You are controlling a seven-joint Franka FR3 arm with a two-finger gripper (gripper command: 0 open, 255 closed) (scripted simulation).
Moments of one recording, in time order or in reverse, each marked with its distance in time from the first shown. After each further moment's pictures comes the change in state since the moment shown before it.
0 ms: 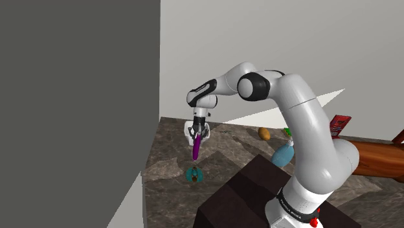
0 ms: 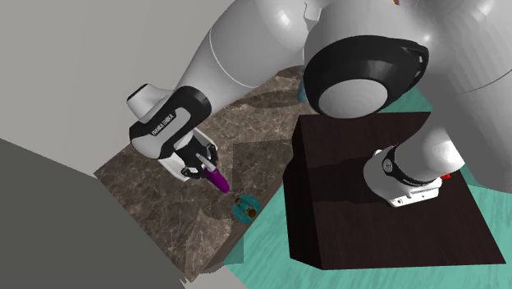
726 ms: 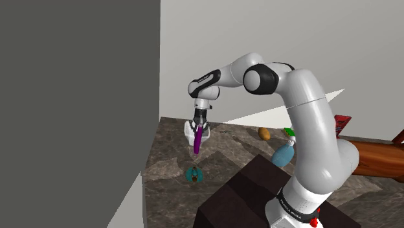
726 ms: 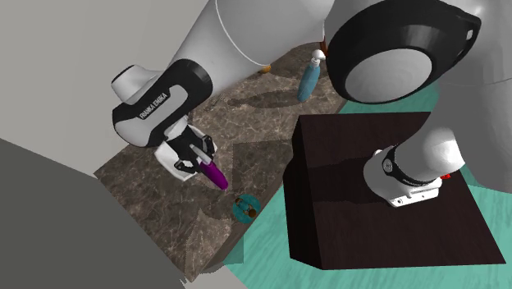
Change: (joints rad) arm 0.002 -0.119 -0.005 -0.046 -0.007 -0.071 0.019
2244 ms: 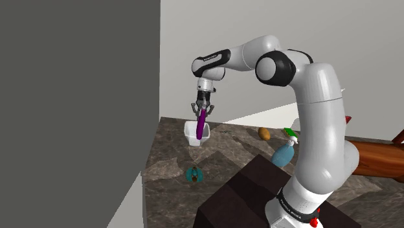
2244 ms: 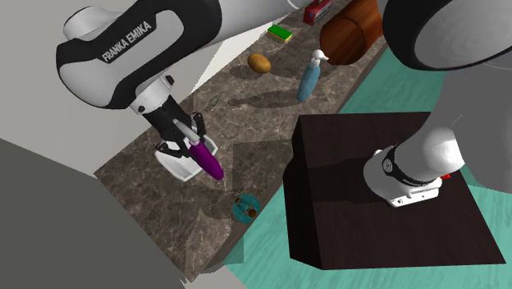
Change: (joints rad) arm -0.002 -0.189 -0.008 0.008 -0.016 -0.191 0.048
